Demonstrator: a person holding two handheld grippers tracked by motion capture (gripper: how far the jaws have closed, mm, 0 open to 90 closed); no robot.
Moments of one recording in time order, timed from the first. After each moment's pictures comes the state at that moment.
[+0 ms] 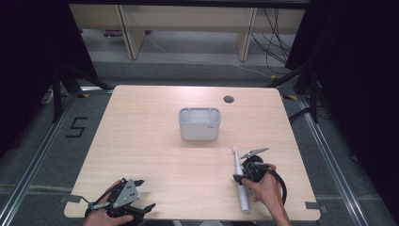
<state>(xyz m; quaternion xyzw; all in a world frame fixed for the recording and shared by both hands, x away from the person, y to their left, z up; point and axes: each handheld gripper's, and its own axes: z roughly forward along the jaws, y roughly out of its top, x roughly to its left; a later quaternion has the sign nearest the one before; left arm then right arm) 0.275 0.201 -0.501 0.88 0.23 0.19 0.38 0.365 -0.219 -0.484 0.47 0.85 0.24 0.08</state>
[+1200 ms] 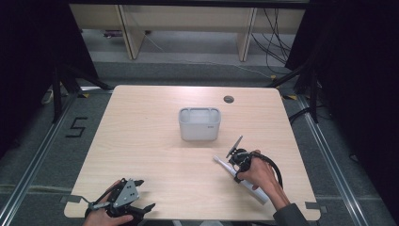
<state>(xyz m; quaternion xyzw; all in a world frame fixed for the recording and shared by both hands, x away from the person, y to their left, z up) 0.275 0.202 -0.502 0.88 0.22 0.19 0.38 0.401 -0.185 -0.475 0.37 0.93 0.03 0.01</state>
